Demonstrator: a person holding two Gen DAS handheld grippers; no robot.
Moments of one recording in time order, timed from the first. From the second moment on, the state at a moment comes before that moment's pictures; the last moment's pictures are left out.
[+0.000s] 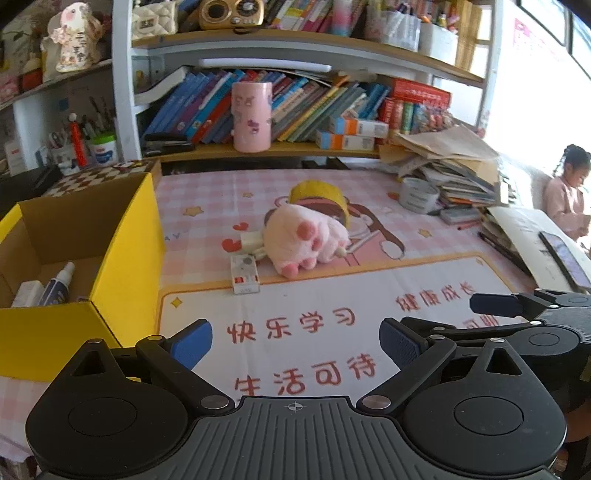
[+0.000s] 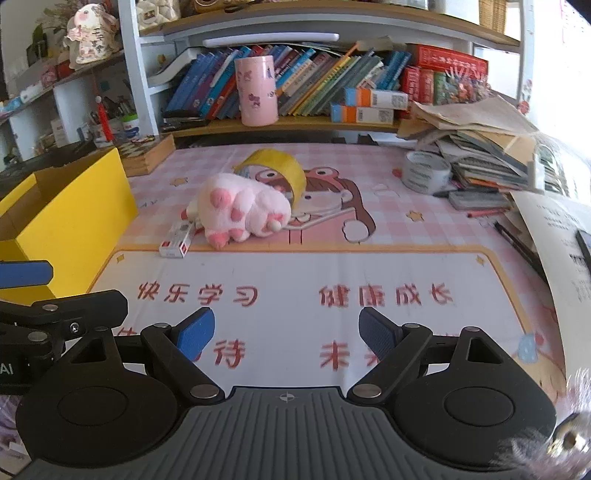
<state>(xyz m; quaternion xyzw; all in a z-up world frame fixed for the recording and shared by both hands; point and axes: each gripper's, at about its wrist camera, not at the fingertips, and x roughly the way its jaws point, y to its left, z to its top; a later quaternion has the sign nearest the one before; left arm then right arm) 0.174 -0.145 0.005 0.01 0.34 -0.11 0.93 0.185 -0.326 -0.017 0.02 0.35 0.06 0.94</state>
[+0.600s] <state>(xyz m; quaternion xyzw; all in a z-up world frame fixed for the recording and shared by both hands) 0.238 -0.159 -0.009 0.03 0.35 -0.04 0.94 0.248 -0.353 -0.018 0.04 0.35 0.10 0.93</state>
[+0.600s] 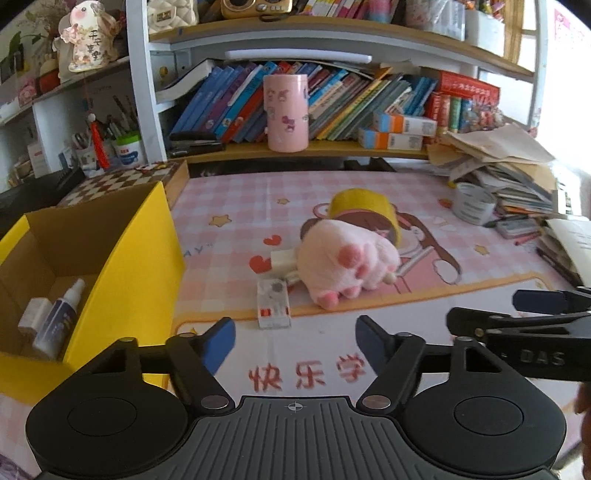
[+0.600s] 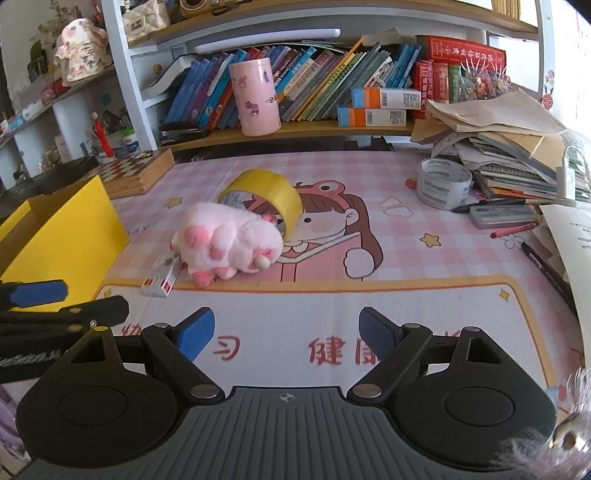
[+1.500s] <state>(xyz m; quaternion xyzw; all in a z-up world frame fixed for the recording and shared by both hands) 0.336 -0.155 -0.068 0.04 0.42 -0.04 0.91 0.334 -0.318 -0.020 0.05 0.36 0.16 0.92</state>
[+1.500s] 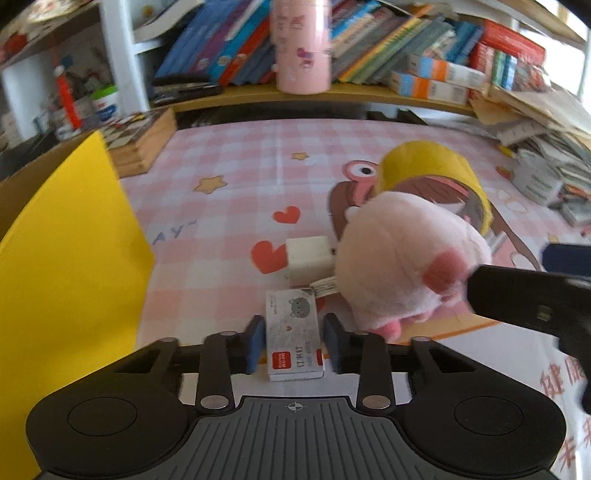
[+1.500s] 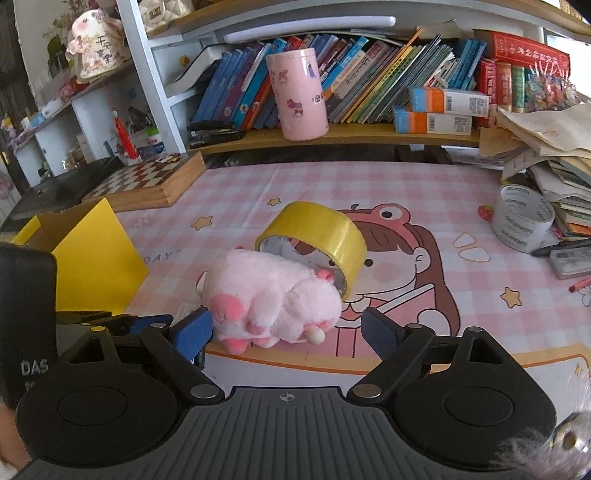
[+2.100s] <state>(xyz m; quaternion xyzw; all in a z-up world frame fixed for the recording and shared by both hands) 0.266 -0.108 -0.023 -0.09 0.38 -0.02 0.92 0.373 -0.291 -0.046 0.06 0.41 0.17 0.89</state>
